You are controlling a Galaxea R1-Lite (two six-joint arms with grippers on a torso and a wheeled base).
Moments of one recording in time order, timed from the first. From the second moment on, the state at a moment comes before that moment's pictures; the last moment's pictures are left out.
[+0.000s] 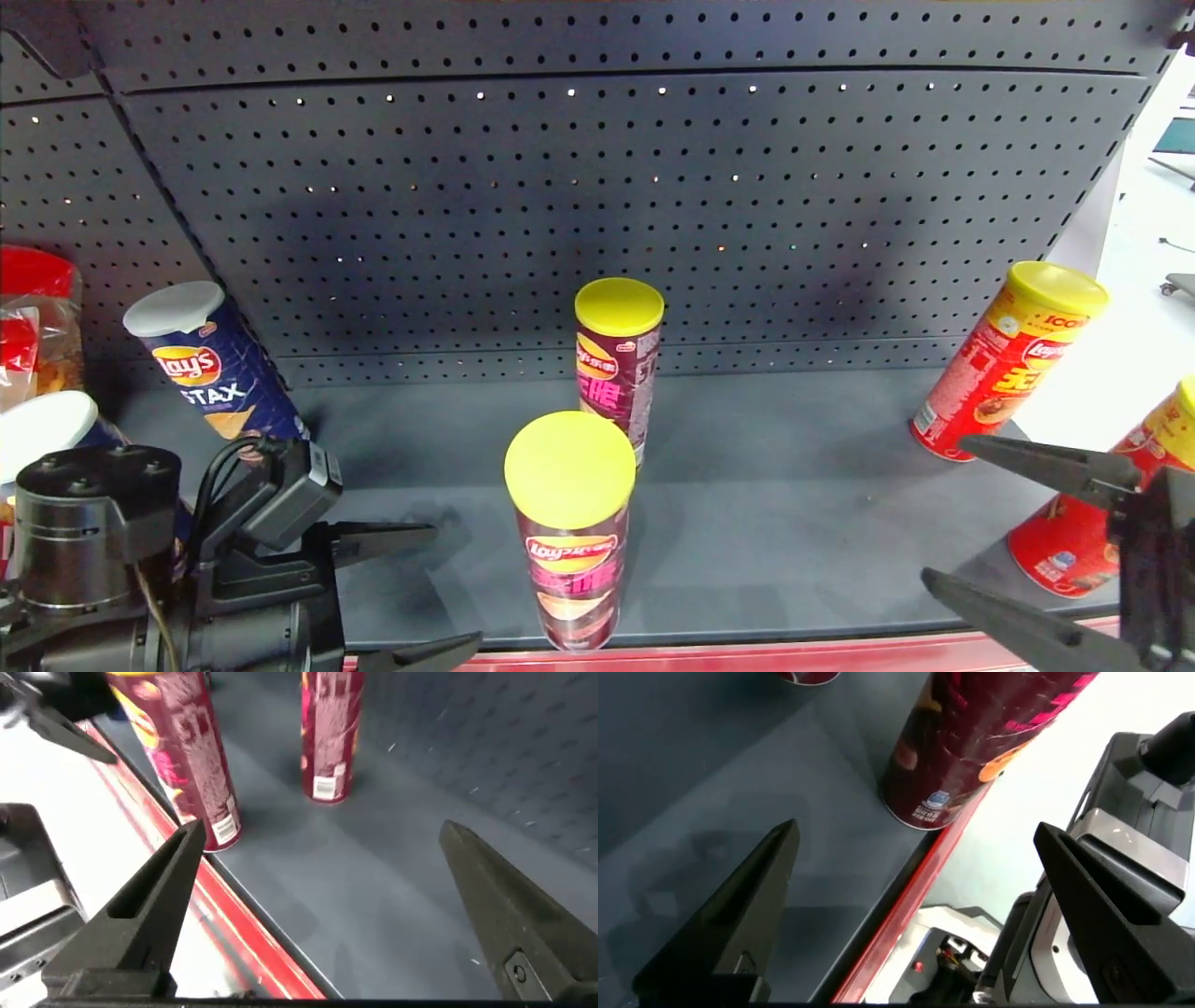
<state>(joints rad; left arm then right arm) -0.39 1.44 -0.22 -0.72 -0.61 0.09 0.53 0.98 -0.29 -0.59 0.28 -0.14</state>
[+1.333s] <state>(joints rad) -0.40 1.68 -0.31 -0.73 -0.53 0.18 0.34 0.68 -0.27 -0.59 0.05 0.00</state>
